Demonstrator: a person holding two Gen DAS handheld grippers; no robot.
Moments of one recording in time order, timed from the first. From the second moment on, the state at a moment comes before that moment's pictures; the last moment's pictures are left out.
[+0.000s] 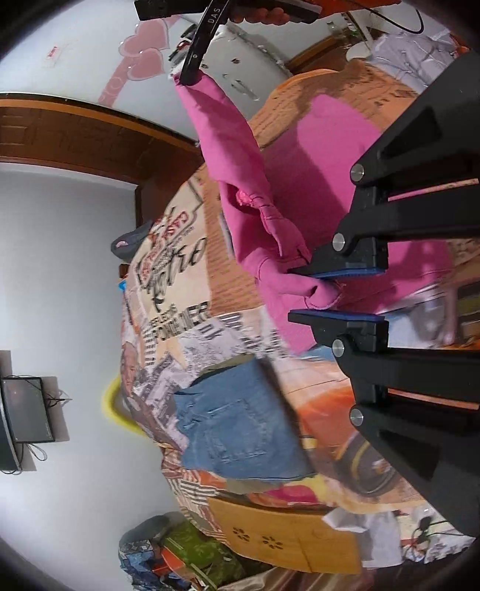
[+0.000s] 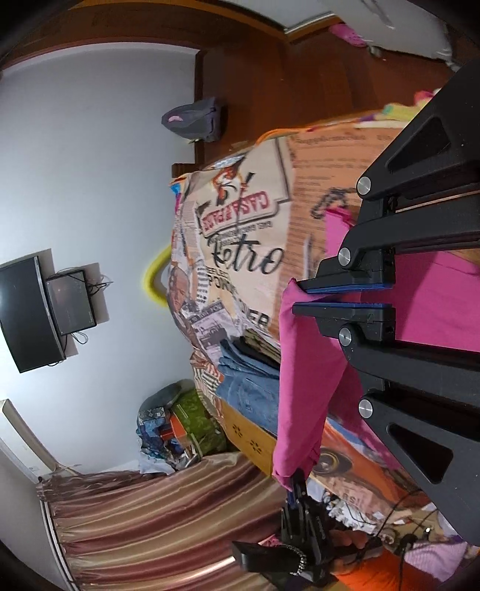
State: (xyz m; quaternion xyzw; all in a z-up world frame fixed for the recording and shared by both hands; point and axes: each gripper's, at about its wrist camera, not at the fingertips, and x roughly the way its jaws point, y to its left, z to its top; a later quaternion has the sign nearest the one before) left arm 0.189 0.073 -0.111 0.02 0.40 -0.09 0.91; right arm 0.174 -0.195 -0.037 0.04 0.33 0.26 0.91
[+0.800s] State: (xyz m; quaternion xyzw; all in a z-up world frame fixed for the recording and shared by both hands) left arm 0.122 0.077 -0.169 0.01 0.47 -0.10 0.88; right arm 0.096 -0.213 -0.125 0.01 0.42 0.22 0.88
